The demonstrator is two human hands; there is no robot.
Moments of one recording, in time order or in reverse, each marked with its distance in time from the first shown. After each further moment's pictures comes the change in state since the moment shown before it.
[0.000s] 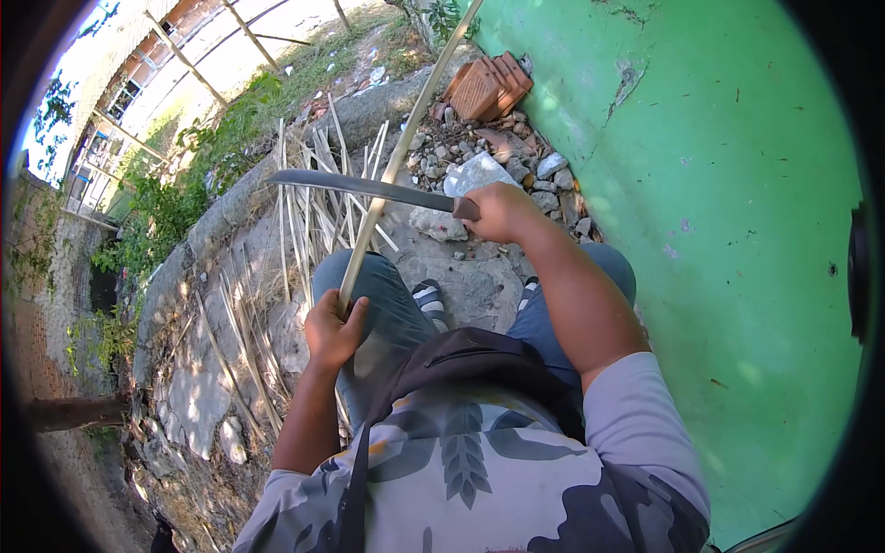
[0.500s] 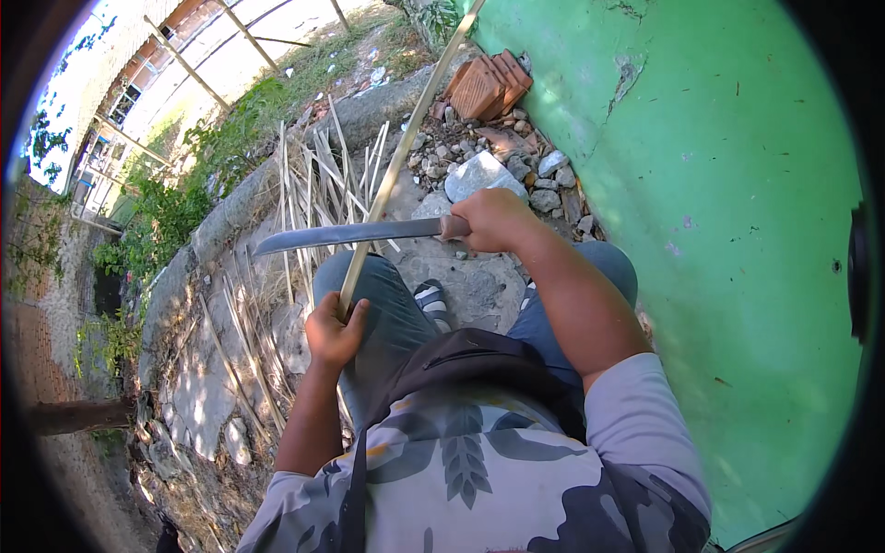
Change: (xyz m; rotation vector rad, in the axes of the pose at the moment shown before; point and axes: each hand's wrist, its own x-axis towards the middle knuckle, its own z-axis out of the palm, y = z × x) left_hand 0.001 -0.013 0.006 -0.002 0.038 0.067; right_hand -0.014 -0.031 -0.019 -0.163 -0.118 -0.092
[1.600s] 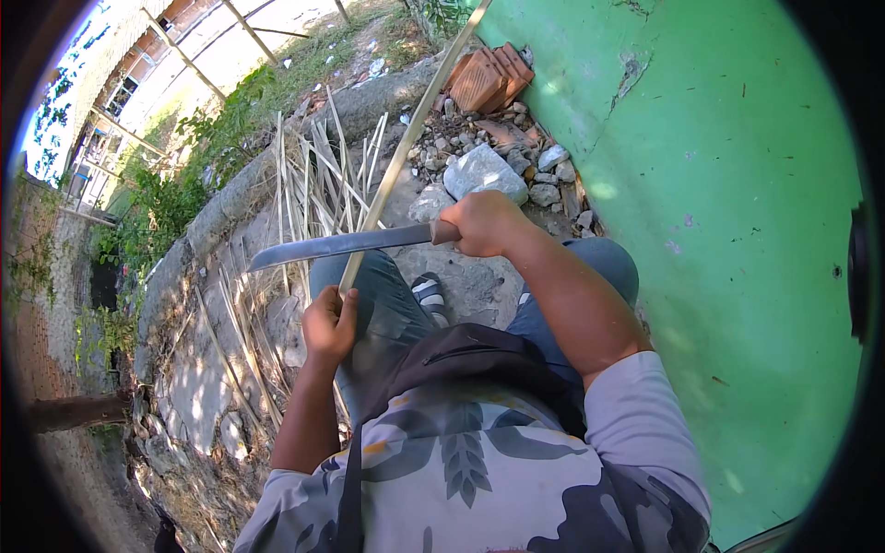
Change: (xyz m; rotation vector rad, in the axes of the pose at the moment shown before) left_hand 0.000 -0.005 0.002 -0.049 0.001 -0.050; right_hand 0.008 -0.005 0.022 0.039 0.000 -0.110
